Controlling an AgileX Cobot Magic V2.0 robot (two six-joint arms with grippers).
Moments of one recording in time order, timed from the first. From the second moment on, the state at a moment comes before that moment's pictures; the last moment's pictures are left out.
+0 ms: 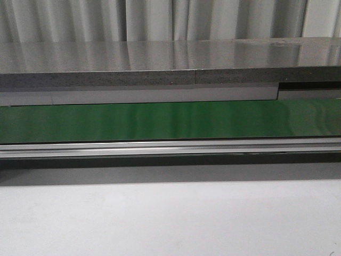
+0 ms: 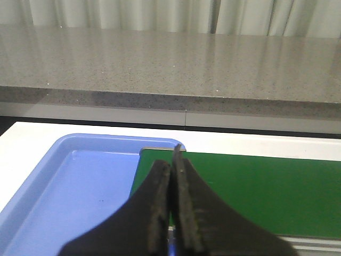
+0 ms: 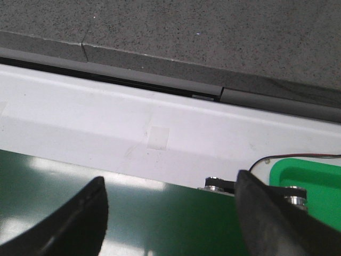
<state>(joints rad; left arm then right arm) 0.14 0.33 -0.35 -0.30 0.27 0.26 -0.01 1.42 -1.27 0.20 0.56 -0.30</state>
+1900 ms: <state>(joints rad) 0.14 0.33 -0.35 -0.30 0.27 0.26 -0.01 0.34 -0.43 0.22 0.45 -0.30</state>
